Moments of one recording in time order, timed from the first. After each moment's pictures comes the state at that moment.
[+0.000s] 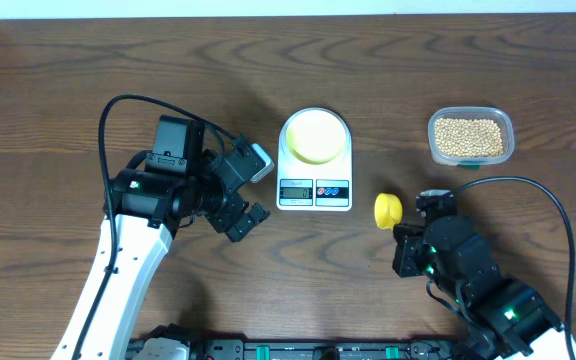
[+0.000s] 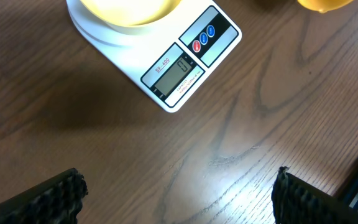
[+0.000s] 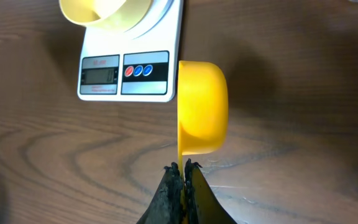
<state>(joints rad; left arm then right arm) -0.21 1.24 1.10 -1.02 0.41 0.60 0.60 0.72 0.54 -0.61 0.06 0.58</state>
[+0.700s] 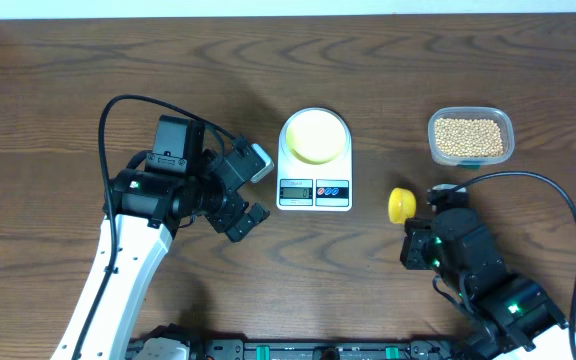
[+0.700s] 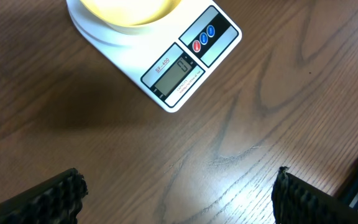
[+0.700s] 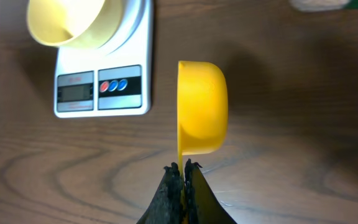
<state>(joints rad) -0.21 1.24 1.10 -1.02 0.41 0.60 0.53 0.74 0.59 -0.67 0.10 0.58</state>
